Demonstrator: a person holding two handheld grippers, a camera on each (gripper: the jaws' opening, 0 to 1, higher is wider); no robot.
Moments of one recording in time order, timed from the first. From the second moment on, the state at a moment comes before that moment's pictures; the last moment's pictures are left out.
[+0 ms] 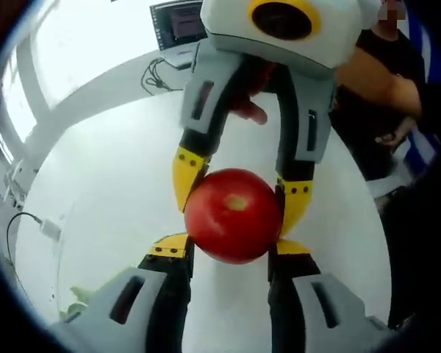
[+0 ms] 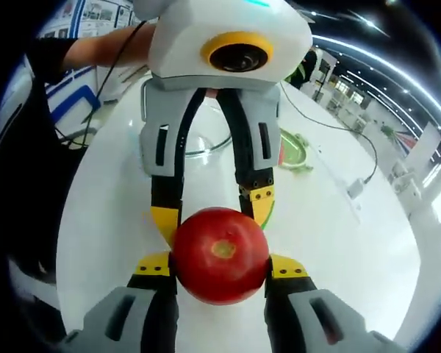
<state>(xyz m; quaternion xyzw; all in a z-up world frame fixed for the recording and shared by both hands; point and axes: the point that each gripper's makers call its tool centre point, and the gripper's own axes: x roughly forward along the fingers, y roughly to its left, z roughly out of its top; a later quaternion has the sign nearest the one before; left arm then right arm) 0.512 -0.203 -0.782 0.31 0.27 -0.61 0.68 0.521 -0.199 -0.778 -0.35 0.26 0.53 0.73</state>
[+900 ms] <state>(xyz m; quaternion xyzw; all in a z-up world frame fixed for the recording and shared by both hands) 0.507 -0.214 -0.820 0.31 0.29 -0.62 0.66 0.517 -0.211 -0.818 -0.32 0.30 0.53 0.73</state>
